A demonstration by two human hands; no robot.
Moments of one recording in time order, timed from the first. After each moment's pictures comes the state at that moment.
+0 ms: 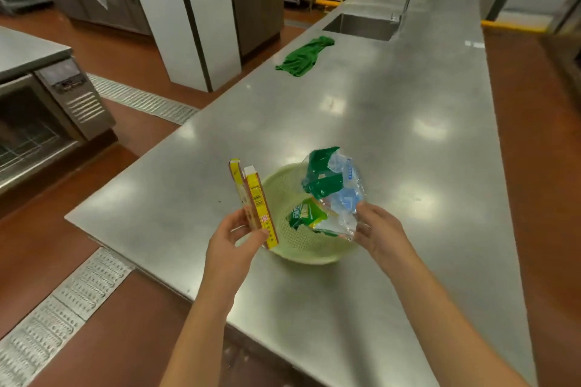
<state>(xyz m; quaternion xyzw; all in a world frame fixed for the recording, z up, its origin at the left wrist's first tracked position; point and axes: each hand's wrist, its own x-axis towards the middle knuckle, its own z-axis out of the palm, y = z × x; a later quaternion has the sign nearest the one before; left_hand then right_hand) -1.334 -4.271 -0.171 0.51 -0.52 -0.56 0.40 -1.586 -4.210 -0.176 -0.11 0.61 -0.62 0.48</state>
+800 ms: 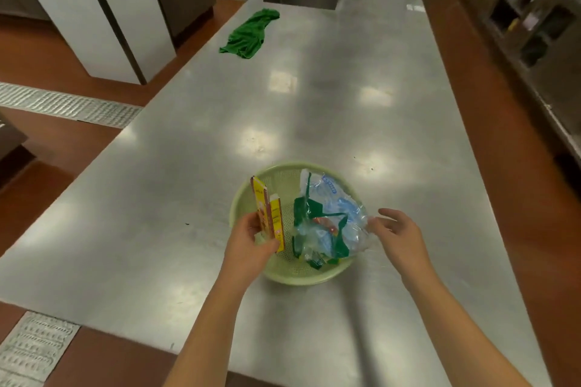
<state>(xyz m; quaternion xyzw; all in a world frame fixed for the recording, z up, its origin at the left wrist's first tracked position) -1.389 -4.377 -0.242 0.46 -0.66 -0.55 0.21 -1.607 -4.217 -0.225 -0.14 0.80 -0.53 0.25</state>
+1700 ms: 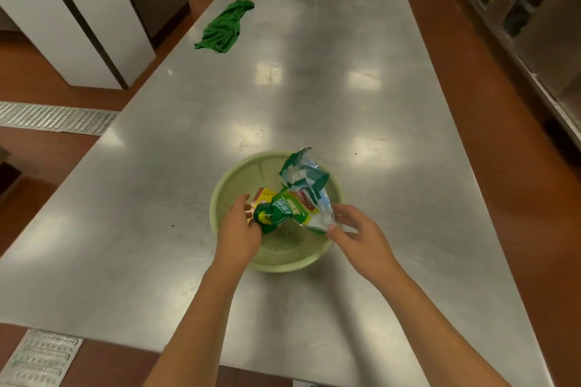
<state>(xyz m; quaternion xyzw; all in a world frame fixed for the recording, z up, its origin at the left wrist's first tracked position) -1.423 -4.389 -0.256 0.49 -0.74 -0.43 0.15 -1.577 -4.207 -0.239 -0.28 0.76 -0.50 0.30</state>
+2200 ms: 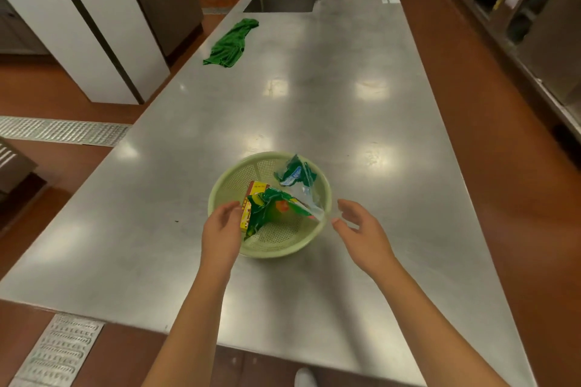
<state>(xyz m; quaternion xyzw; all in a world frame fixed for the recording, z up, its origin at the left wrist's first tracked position) -1.396 -4.333 -0.213 0.52 -0.58 -0.55 0.31 -1.577 -4.163 -0.213 -0.26 0.77 -0.51 0.28</state>
